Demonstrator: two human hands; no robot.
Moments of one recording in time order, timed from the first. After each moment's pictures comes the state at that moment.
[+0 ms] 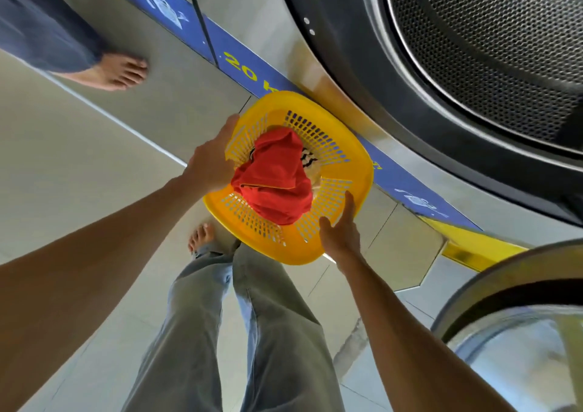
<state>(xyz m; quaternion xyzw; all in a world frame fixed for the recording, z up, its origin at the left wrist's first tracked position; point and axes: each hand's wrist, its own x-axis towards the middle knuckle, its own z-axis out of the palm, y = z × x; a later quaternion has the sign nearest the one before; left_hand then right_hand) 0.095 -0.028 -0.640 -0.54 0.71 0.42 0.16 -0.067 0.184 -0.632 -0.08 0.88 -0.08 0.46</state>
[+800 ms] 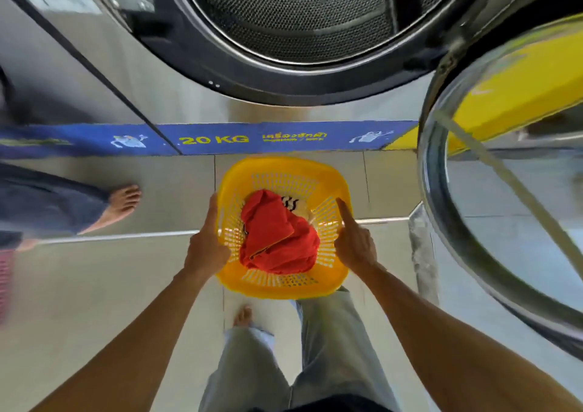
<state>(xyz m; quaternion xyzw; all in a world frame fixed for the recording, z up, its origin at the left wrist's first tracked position) 0.155 -0.004 -0.615 -0.42 0.80 0.38 0.22 0.009 0.245 -0.616 -0.04 0.92 -0.13 0.36</state>
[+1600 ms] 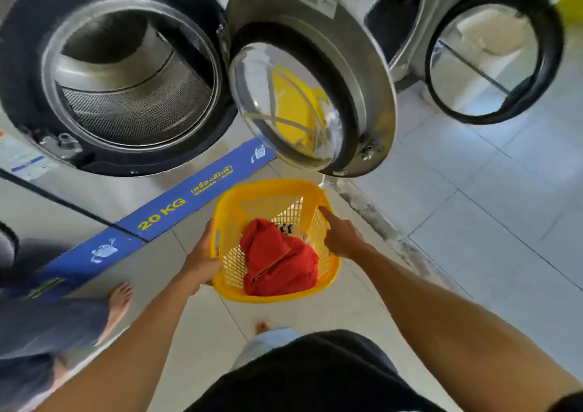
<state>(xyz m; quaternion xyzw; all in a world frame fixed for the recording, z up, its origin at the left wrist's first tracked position) 0.184 0.161 -0.410 -0.21 0.84 0.42 0.28 0.133 0.480 -0.407 0.04 0.92 -0.23 0.31</state>
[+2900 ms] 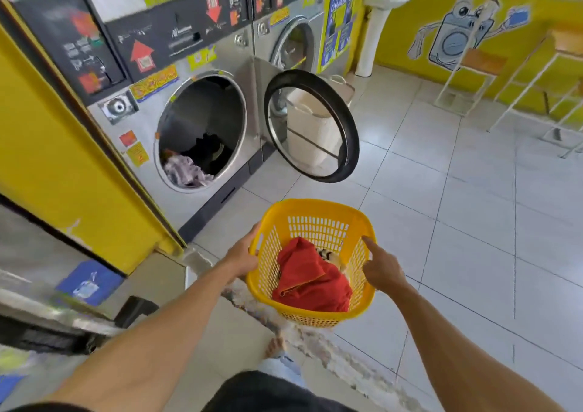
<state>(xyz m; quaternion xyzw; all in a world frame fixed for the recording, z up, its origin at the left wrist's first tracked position) -0.162 0.786 -0.441 0.07 0.85 0.38 0.37 -0.011 1.083 -0.418 0.35 0.88 -0.27 0.17</state>
